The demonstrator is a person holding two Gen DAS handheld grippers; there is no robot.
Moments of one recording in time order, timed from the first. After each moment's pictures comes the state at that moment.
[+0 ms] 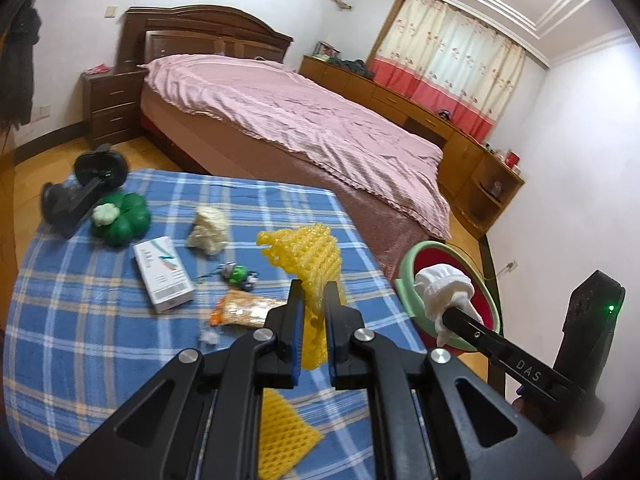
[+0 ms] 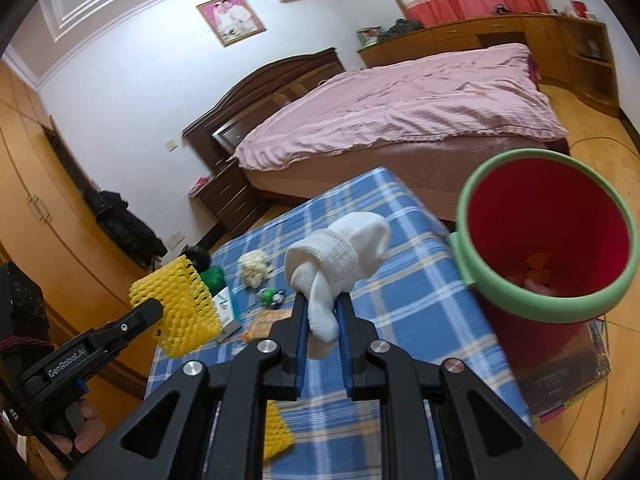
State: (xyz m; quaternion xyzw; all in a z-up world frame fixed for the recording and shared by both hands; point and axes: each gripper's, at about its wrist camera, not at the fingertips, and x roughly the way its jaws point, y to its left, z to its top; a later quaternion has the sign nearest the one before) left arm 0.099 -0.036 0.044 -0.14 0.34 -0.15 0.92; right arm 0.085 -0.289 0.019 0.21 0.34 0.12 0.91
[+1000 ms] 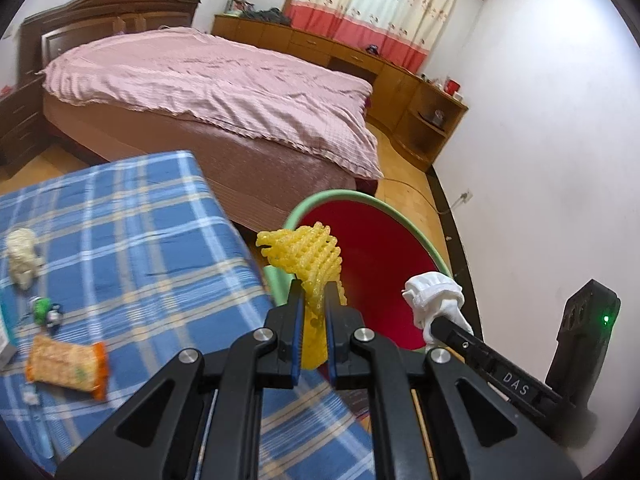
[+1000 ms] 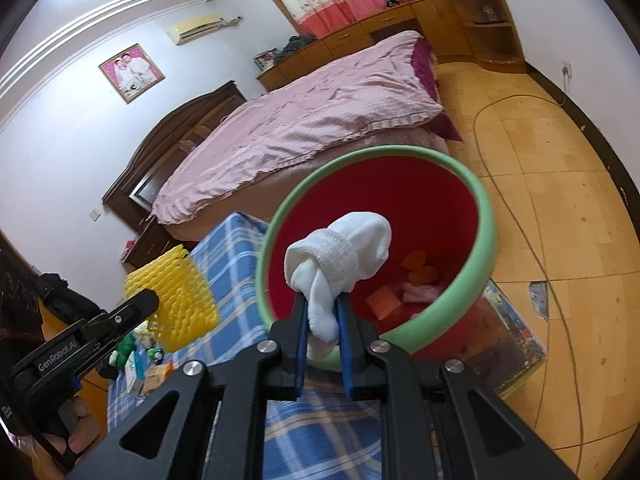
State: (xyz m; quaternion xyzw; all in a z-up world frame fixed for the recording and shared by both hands) left arm 0.178 -0.227 0.007 -0.07 0.40 -0.28 0.87; right arm 0.086 -0.450 -0.028 0.29 0.34 -0.03 0.90
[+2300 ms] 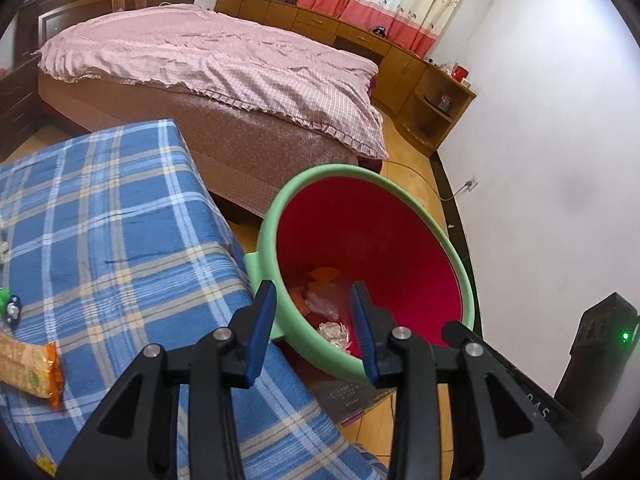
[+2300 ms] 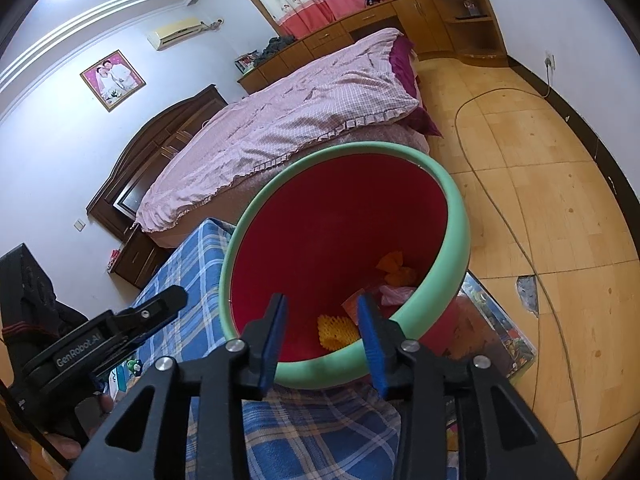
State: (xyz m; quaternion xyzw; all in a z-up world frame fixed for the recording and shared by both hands) left arm 0.197 -0.251 -0.023 -0.08 0.43 -0.27 0.86; right arm 0.090 -0.470 -0.045 0.30 0.34 -0.06 0.89
